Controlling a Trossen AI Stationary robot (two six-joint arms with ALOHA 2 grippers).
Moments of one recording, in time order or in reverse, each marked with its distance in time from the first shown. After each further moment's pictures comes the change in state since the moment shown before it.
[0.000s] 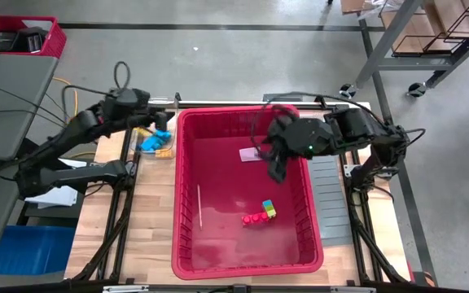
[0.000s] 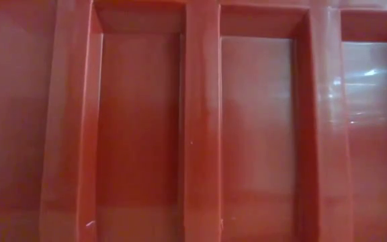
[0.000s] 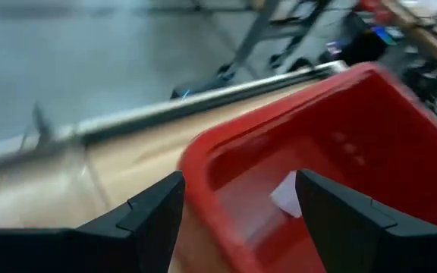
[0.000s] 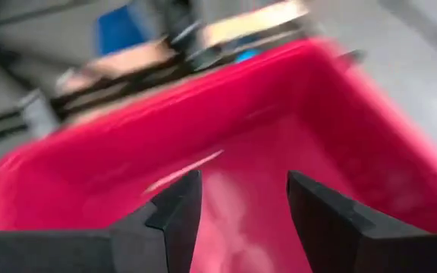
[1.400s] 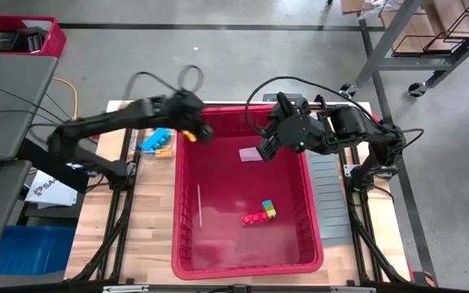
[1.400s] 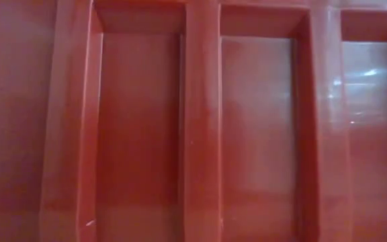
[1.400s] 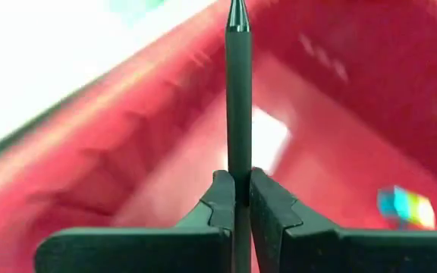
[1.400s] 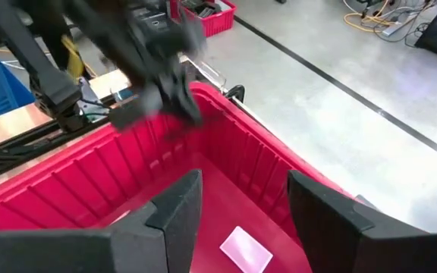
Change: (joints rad) left arm -0.249 0.560 0.320 -0.021 0.021 0.125; right arm -0.042 0.021 0.000 -0.017 0.325 0.090
